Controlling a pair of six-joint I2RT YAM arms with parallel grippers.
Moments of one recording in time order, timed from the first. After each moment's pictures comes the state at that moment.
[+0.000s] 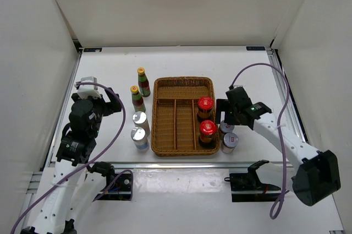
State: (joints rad) left arm -0.26 0.58 0.83 -0.47 -0.29 -0.21; right arm 0.50 1.12 0.83 -0.71 0.16 0.44
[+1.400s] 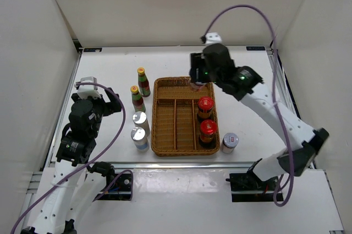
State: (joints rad) left arm -0.26 0.58 0.83 -0.47 -0.29 -0.21; right arm 0.73 1.40 1.62 -0.77 0.33 0.35
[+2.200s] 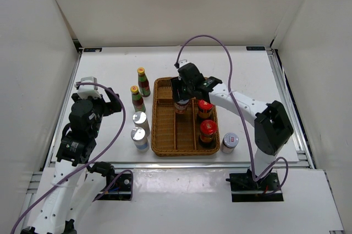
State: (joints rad) left arm -0.26 0.58 0.82 -0.47 -0.29 -0.21; right arm 0.78 1.74 1.41 -0.46 0.09 0.30
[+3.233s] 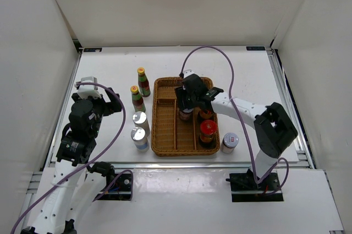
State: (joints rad) left arm -0.26 0.58 0.82 -0.46 -0.28 -0.21; right arm 0.77 1.69 1.18 -0.30 0.12 0.31
